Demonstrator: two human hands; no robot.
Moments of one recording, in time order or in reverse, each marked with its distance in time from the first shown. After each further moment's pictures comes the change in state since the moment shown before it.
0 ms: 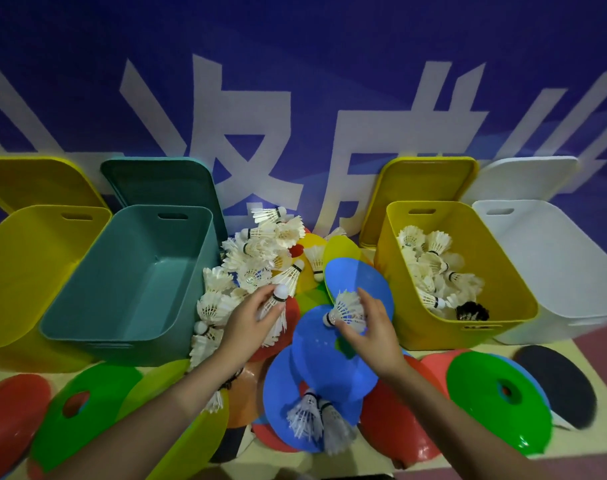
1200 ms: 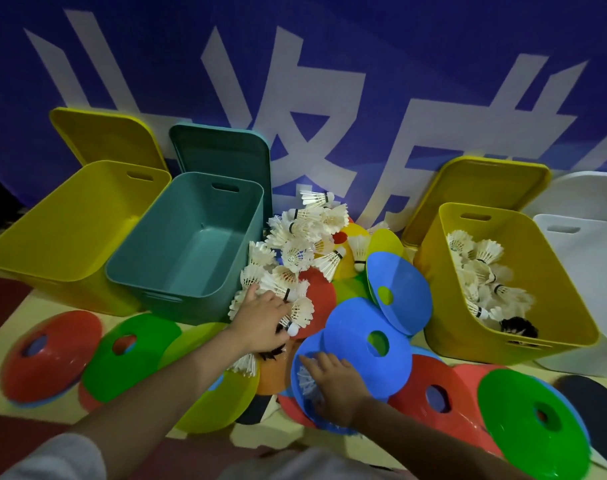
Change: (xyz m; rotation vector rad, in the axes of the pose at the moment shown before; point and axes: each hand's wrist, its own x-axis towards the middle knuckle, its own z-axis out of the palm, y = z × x) left_hand -0.016 -0.062 -0.037 1.135 -0.343 0.216; right_hand -0.063 0.001 0.105 -0.805 -0.742 -0.491
